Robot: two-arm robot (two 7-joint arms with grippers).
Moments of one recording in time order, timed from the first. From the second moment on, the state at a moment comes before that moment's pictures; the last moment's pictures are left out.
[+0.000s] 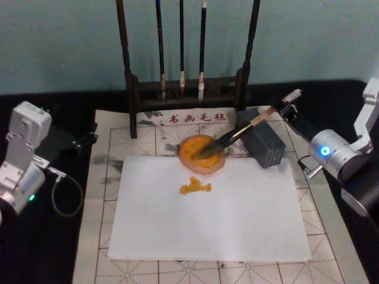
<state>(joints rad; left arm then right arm) -0.20 0.60 0.45 -1.41 -0.25 -0.12 0.03 0.35 0.28 -0.25 -1.18 1.22 0.25 0.13</state>
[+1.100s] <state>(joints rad) -0.20 0.60 0.45 -1.41 -0.25 -0.12 0.03 0.37 0.37 -0.34 -1.26 1.21 0.15 0.22</state>
